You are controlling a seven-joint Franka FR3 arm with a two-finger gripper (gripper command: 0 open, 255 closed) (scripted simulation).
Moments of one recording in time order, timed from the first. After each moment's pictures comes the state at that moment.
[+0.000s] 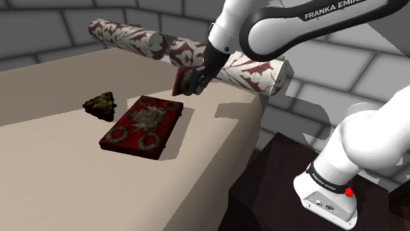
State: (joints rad) arm 0.13 -0.38 0.27 -2.41 0.11 2.44 0.22
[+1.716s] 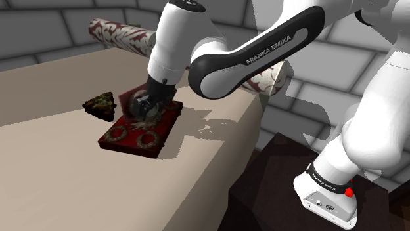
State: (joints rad) arm 0.14 0.09 0.50 -2.08 -0.27 2.53 0.72
